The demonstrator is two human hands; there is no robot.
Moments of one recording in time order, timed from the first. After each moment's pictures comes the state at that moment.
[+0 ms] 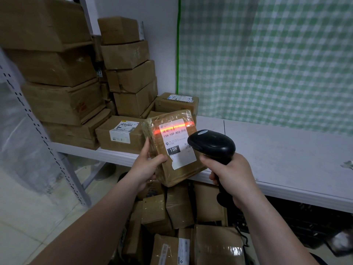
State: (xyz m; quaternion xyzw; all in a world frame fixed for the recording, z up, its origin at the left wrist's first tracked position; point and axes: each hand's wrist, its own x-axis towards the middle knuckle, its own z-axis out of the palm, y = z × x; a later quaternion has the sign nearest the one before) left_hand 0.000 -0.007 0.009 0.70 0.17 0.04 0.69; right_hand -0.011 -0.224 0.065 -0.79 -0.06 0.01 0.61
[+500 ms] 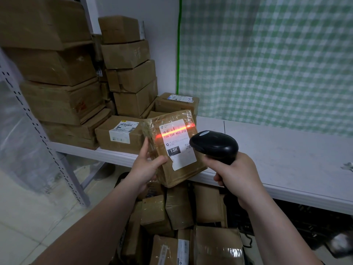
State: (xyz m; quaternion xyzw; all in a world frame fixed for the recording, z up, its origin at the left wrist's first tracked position) left_hand 0.001 -0.008 0.003 0.69 0.18 0.06 0.70; right_hand -0.012 -0.229 0.073 -0.81 -0.07 0.00 0.58
